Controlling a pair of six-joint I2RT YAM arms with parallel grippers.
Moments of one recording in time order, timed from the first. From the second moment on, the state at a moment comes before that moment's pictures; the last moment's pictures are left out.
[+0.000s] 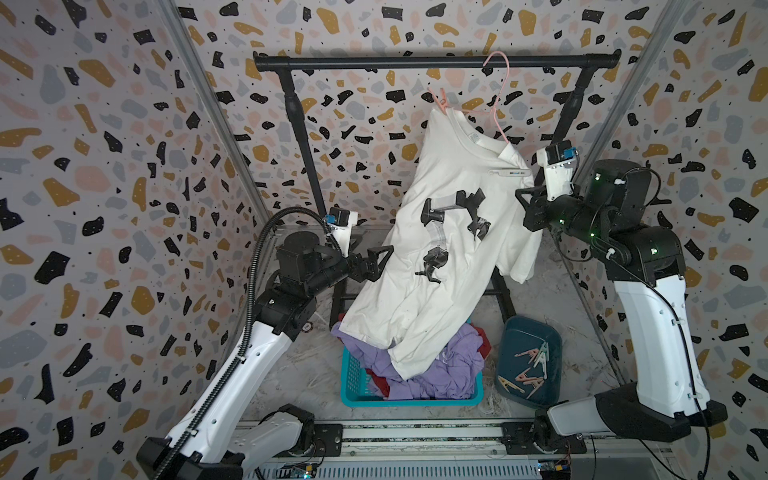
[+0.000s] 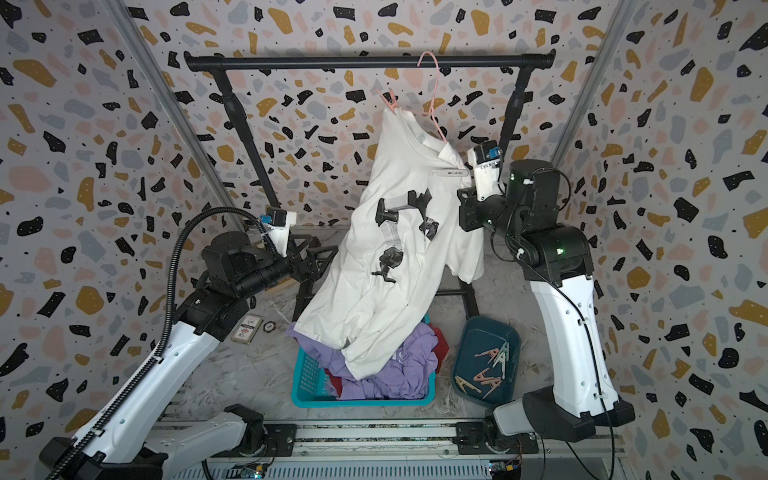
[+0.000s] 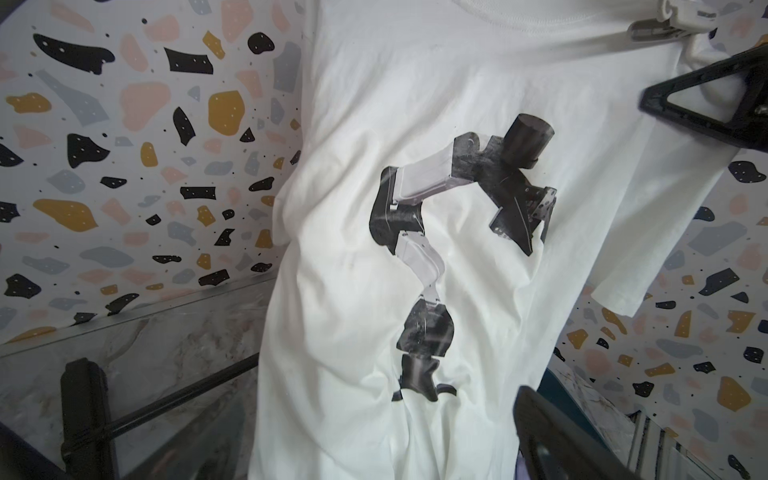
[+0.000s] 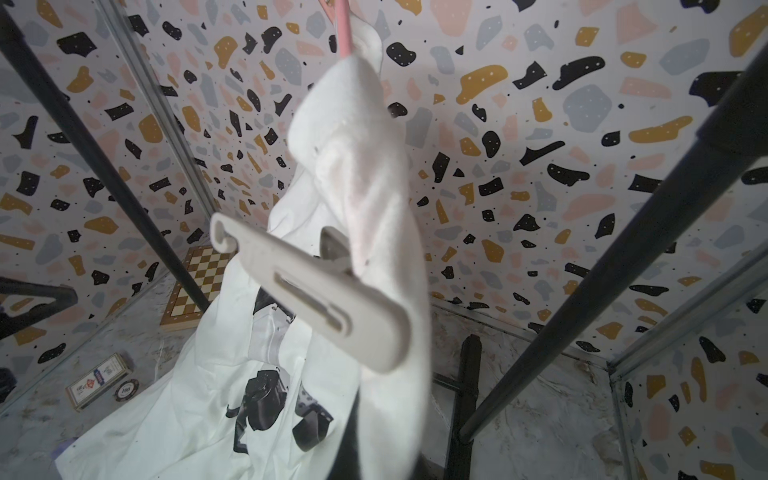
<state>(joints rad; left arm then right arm) -0.38 1.08 1.18 -0.27 0.39 -0.21 0.25 1.43 2.13 -0.97 -0.16 -0.04</state>
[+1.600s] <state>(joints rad) -0.47 1.17 1.18 -0.34 0.44 -0.24 0.08 1.26 1.71 -0.81 -0.28 0.06</state>
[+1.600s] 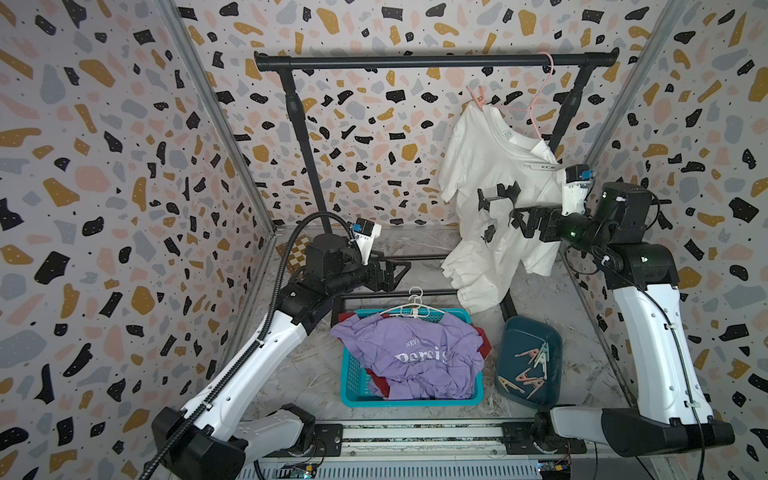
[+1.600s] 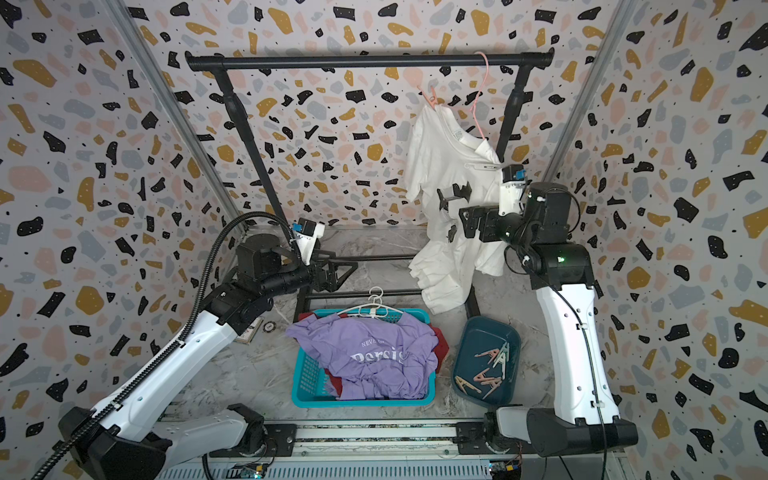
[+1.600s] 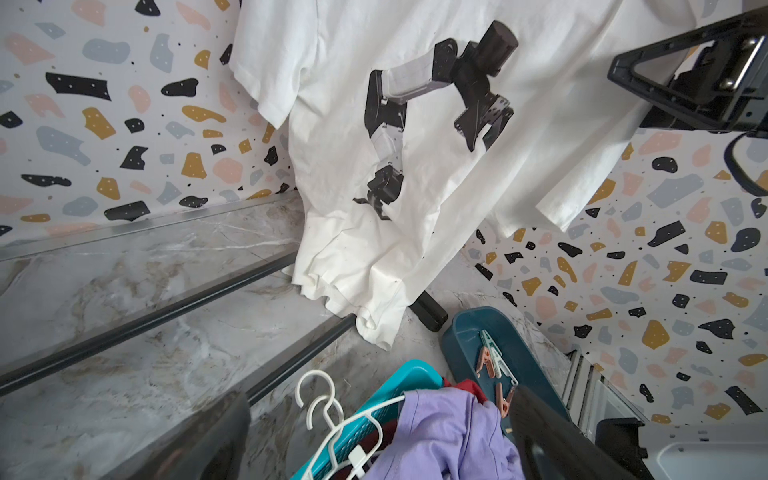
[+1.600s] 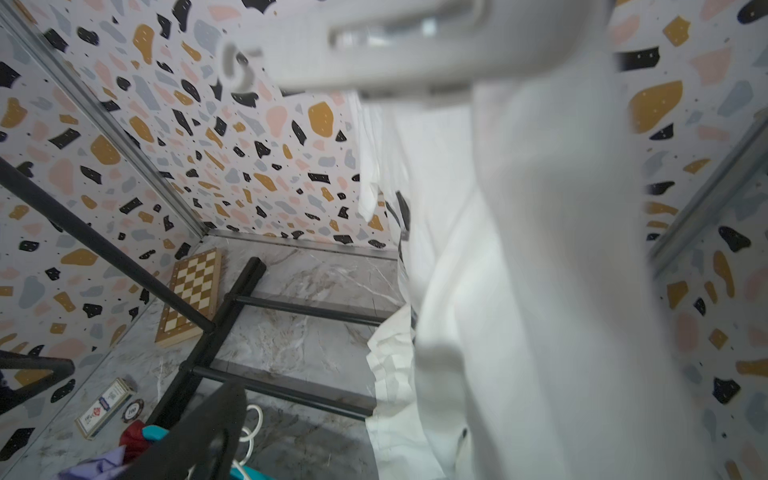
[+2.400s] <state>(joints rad) -0.43 1.48 1.23 -0.40 0.60 -0.23 0.31 0.84 0.93 -0.77 -0.29 0.18</state>
